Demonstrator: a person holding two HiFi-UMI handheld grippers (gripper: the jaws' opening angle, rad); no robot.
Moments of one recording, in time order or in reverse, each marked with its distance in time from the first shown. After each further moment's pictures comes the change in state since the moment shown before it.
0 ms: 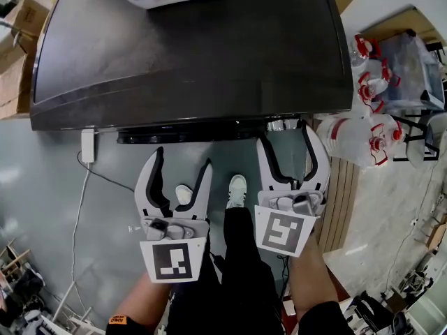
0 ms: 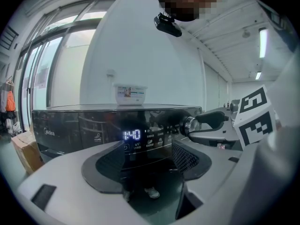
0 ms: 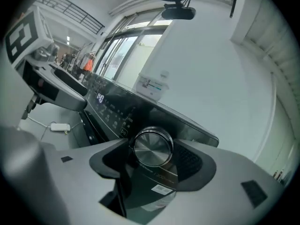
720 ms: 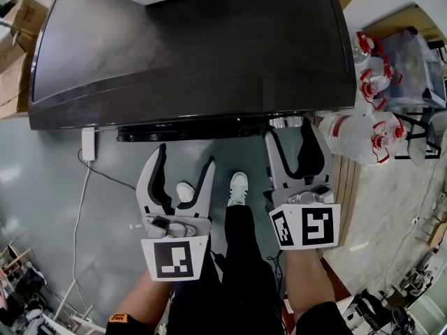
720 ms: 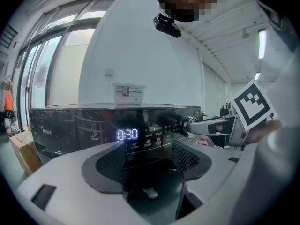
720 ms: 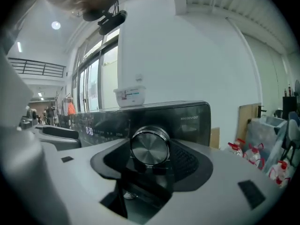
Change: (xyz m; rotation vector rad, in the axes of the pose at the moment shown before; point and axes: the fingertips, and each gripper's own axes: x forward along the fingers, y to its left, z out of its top) left arm 0.003 -0.004 -0.003 0.003 0.002 -0.017; right arm 0.002 -0.017 0.002 0.528 -0.085 0.091
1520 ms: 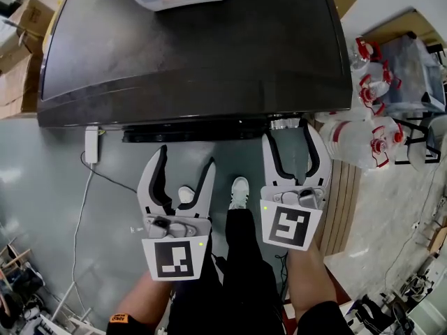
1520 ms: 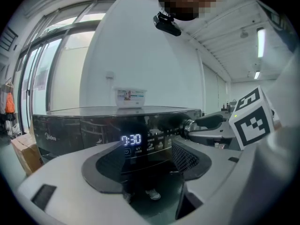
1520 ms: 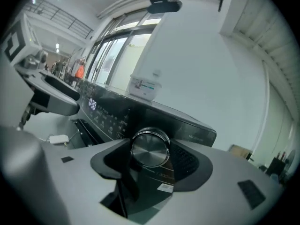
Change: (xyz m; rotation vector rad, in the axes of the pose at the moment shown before) left arm -0.009 0.005 0.009 0.011 -0.012 0.013; right arm 0.000 0.011 -0.004 -0.426 0.073 -0.100
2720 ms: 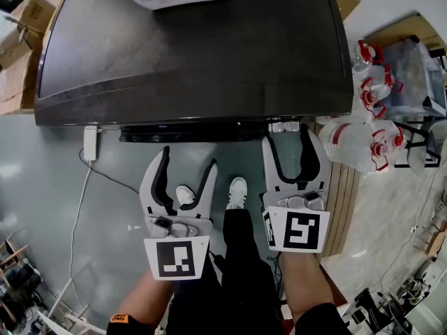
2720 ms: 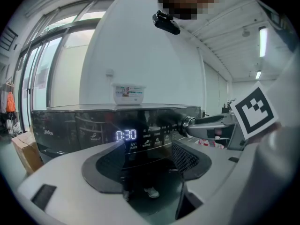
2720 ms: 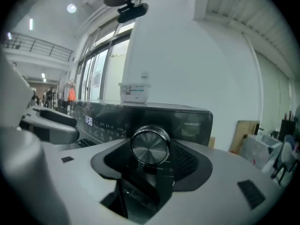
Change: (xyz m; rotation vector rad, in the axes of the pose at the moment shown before) left arm 0.007 -0.008 -0.009 -0.005 0.022 0.007; right arm 0.000 -0.007 0.000 0.264 -0.059 0.056
